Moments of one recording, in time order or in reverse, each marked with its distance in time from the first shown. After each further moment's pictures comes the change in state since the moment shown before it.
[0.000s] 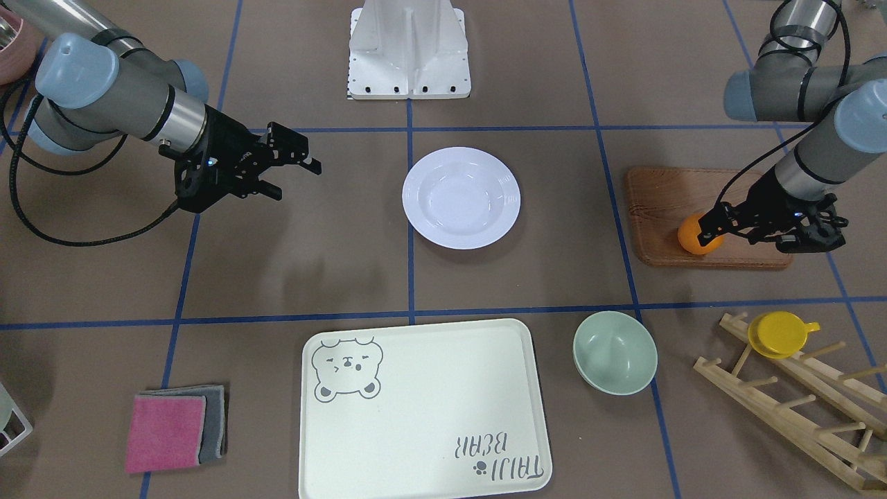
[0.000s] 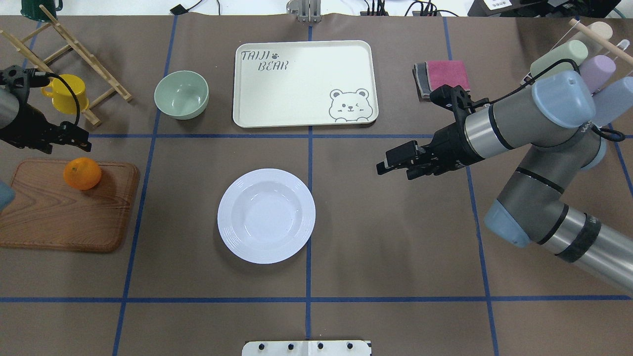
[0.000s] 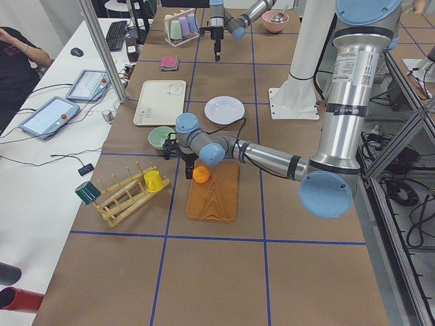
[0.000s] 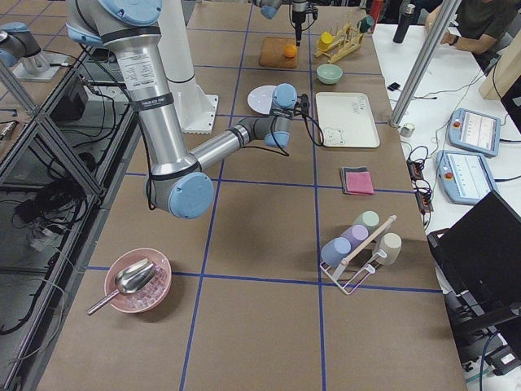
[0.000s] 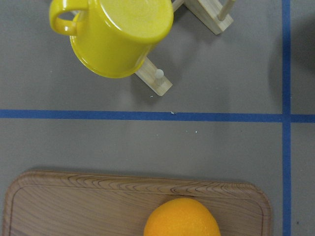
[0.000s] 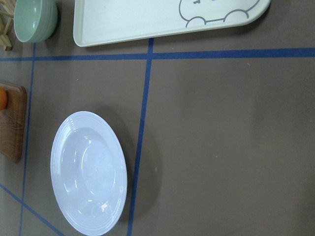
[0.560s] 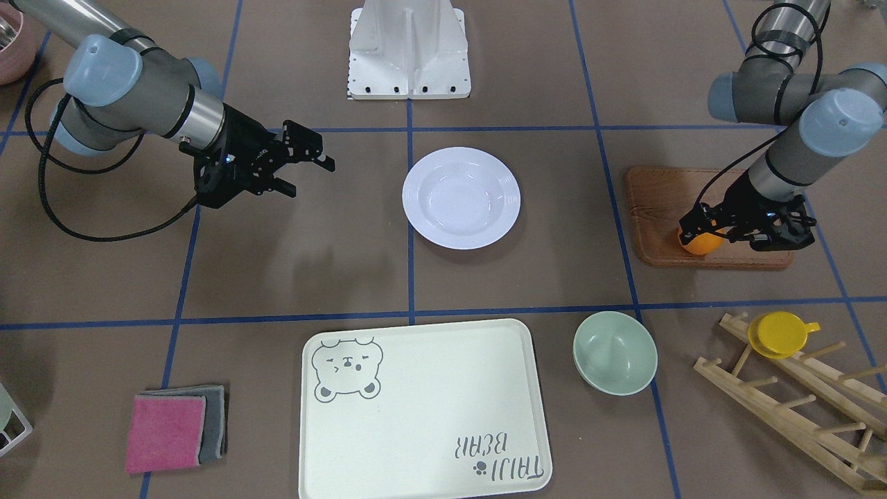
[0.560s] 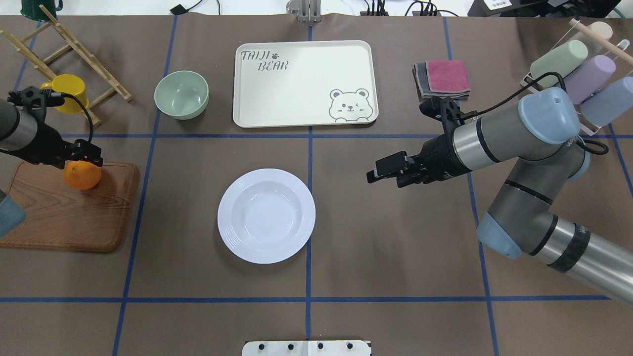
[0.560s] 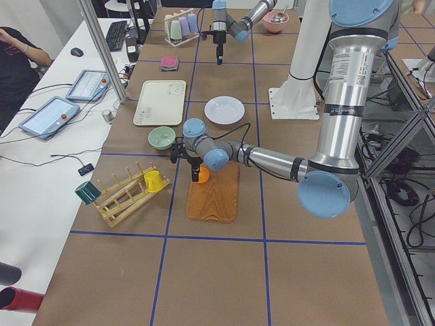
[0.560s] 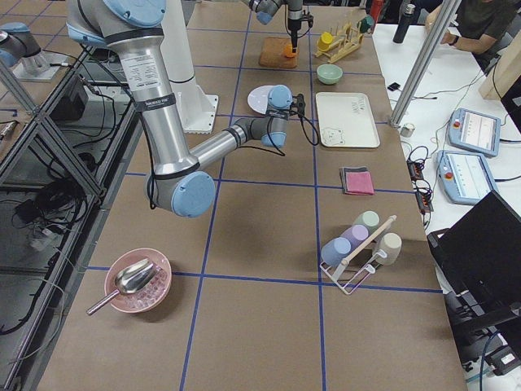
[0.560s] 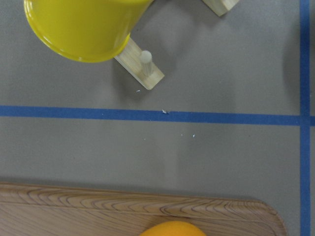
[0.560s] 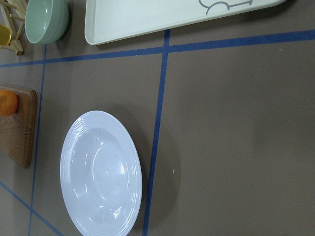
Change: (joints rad) left arm 0.072 0.025 0.027 -0.091 0.034 -0.082; right arm -0.033 0.001 -0.003 0.022 -0.035 0.014
